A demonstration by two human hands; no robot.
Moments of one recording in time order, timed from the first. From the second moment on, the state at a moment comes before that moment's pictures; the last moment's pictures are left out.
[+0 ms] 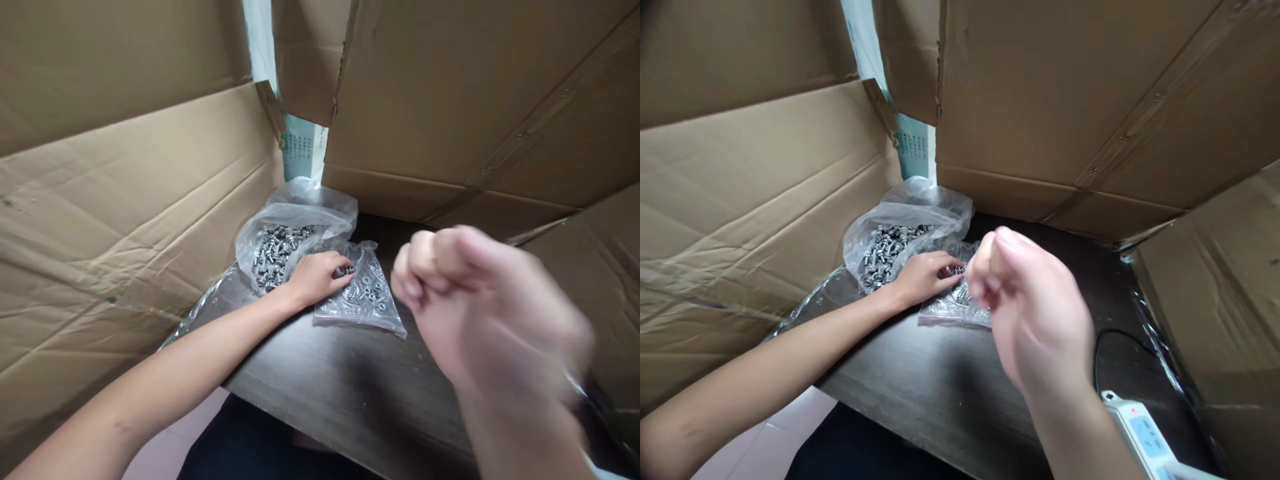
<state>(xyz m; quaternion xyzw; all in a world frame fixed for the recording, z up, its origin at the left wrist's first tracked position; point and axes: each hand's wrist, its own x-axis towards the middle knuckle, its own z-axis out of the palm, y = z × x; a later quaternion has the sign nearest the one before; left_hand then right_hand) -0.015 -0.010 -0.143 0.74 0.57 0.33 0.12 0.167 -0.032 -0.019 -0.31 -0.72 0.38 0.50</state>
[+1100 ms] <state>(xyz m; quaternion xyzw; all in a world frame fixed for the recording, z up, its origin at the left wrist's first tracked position) -0.012 -0.005 -0.150 0.75 0.54 0.37 0.09 0.168 0.069 -0.149 -0.31 -0.87 0.25 0.30</state>
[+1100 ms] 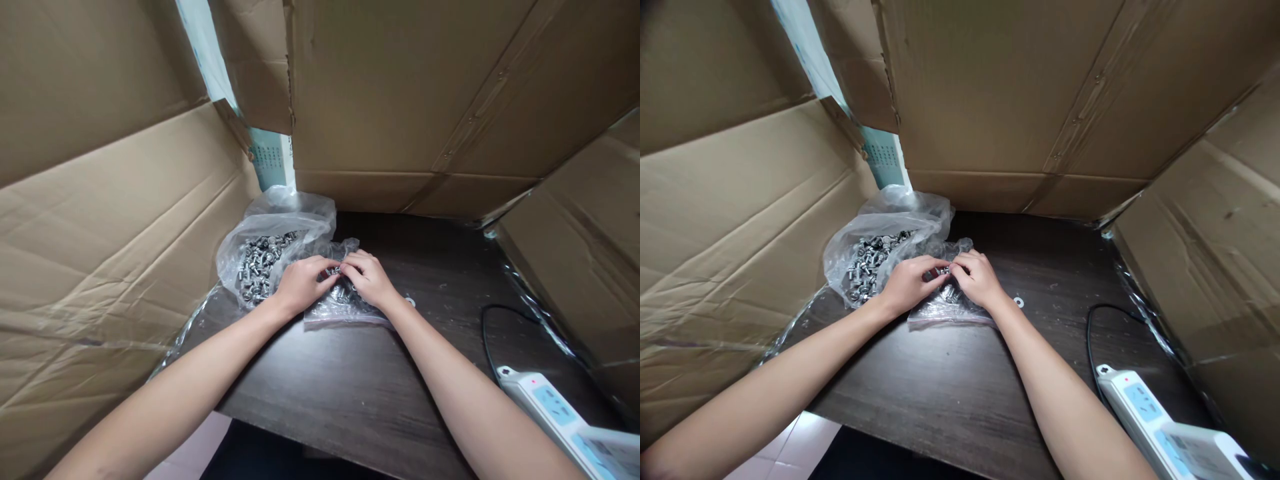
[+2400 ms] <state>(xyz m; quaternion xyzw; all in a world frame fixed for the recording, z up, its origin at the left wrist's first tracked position) -0.013 -0.006 -0.147 0.74 0.55 0.37 0.10 0.167 0.065 -0.144 -0.35 -0.86 0.26 0.26</state>
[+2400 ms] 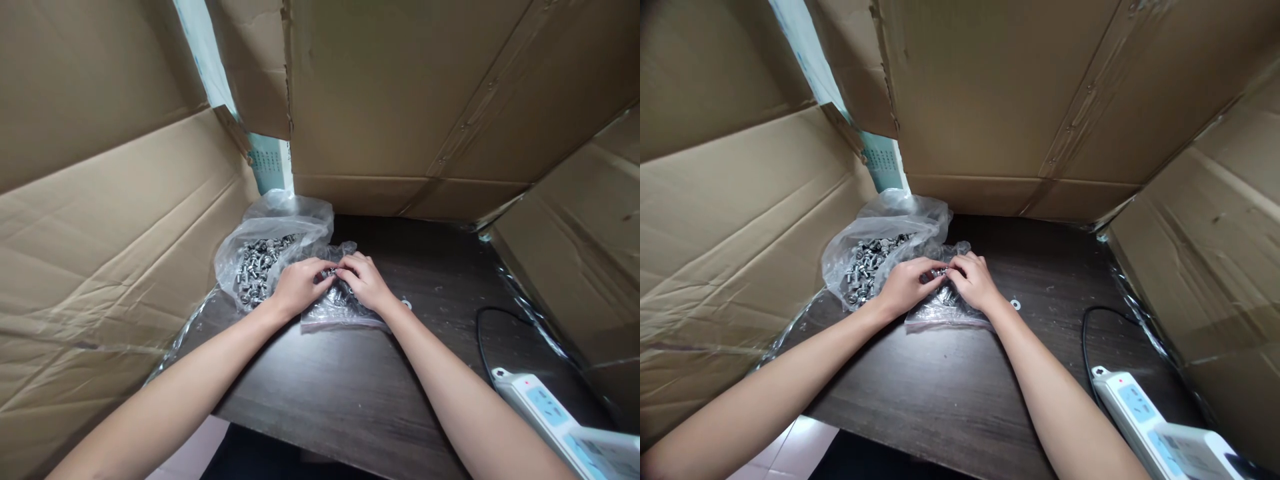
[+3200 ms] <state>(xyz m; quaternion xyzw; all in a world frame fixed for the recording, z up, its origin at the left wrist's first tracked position) -0.011 -0.007 -0.145 0.73 0.57 0.35 0.11 0.166 0.065 -0.145 -0.35 -0.87 0.25 0.26</state>
